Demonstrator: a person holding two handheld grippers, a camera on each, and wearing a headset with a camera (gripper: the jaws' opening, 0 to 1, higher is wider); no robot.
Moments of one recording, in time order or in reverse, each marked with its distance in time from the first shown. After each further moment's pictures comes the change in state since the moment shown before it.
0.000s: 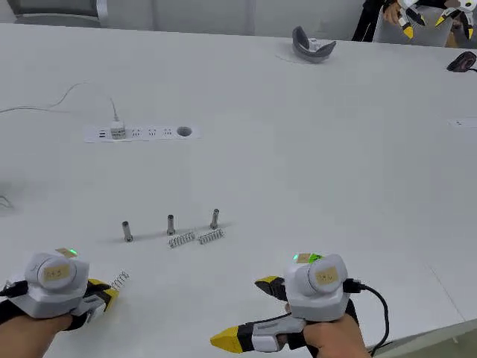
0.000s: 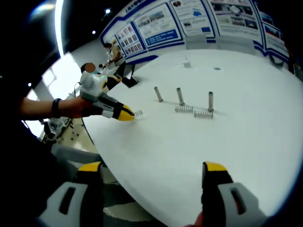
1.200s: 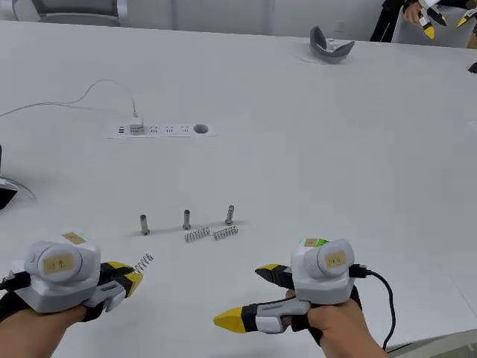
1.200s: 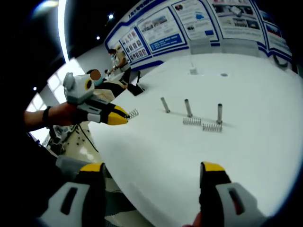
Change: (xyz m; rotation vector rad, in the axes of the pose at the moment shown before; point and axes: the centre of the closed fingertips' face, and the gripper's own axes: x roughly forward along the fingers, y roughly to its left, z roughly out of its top) left arm -0.040 -0.033 0.042 0.015 -0.127 -0.042; right arm 0.013 0.010 0.030 0.009 -0.056 0.063
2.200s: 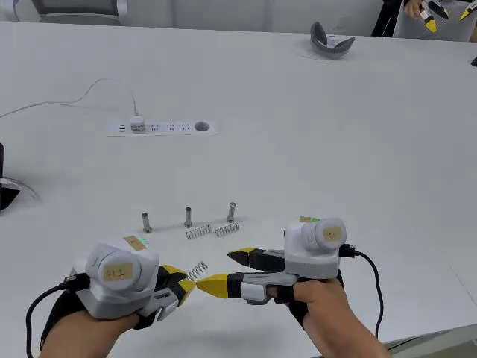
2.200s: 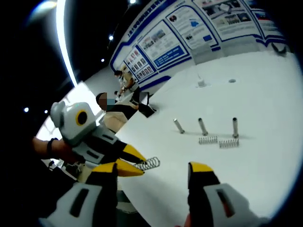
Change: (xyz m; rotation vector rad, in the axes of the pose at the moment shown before) left arm 0.016 -0.085 0.027 0.113 -0.020 -0.161; right arm 0.012 0.019 0.045 0.126 -0.170 0.139
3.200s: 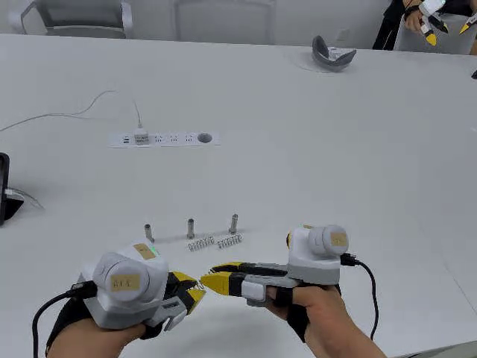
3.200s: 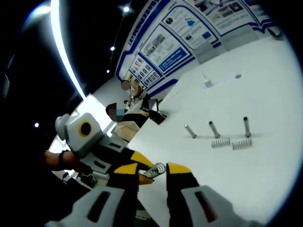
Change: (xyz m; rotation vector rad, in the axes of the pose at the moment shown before) left arm -0.004 -0.004 0.017 0.054 -0.021 -0.026; right arm 0.005 0.014 0.018 0.104 -0.053 0.116
